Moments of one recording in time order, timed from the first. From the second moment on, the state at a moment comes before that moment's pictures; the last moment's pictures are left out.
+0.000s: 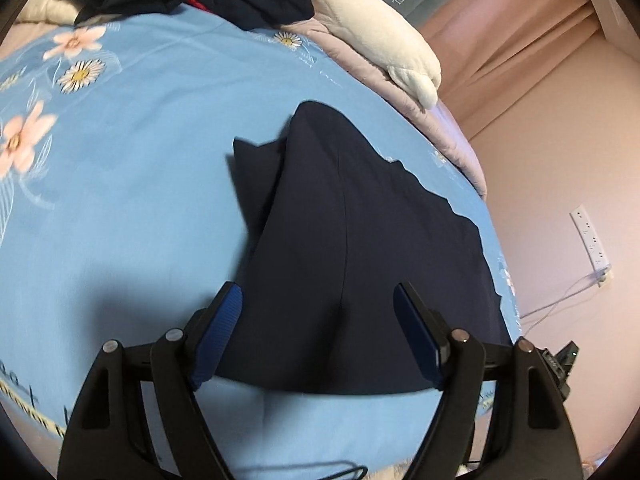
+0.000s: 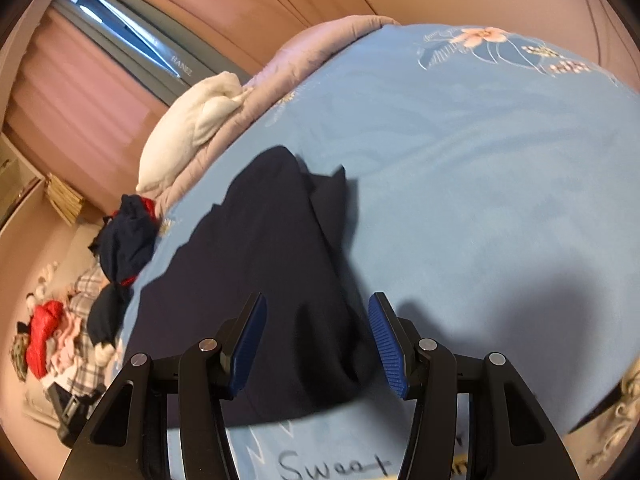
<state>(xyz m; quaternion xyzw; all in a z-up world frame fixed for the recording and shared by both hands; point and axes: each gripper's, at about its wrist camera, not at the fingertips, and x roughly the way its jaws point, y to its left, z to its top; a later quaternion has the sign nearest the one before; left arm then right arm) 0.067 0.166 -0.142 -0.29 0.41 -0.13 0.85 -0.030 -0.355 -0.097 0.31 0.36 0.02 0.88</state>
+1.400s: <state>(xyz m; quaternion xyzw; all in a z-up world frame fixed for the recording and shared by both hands) 0.075 0.088 -0.168 -0.10 0.42 -0.14 0.89 -0.010 -0.237 -0.109 0.06 0.40 0.07 0.91</state>
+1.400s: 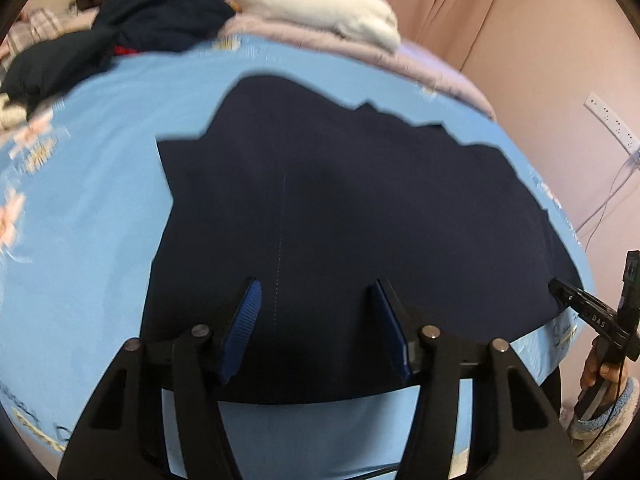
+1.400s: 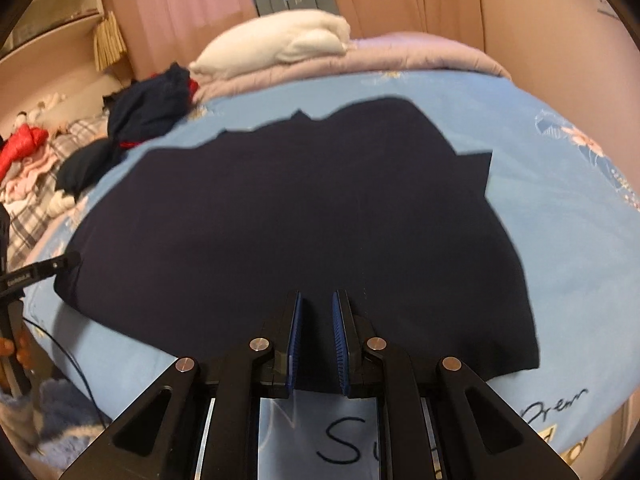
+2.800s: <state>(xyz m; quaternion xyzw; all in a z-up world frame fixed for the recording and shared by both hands) 0.119 0.191 -0.185 -0.37 0.43 -0.19 0.80 -0.001 -0.200 -0.093 0.14 0.40 0.18 0.89</state>
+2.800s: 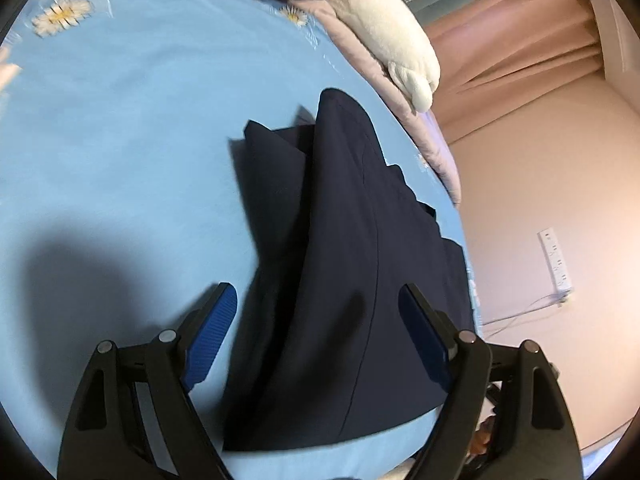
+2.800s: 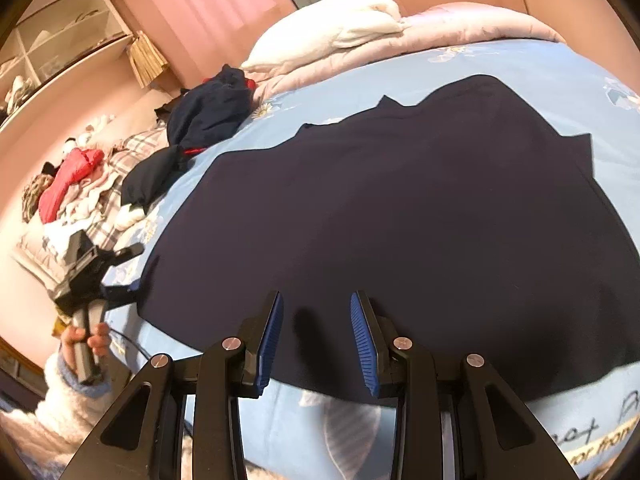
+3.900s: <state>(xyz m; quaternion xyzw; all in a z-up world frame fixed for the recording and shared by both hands) 0.177 0.119 -0.130 -0.23 0.46 -0.20 0.83 0.187 -0.137 -0.111 0.06 0.46 0.09 0.88</state>
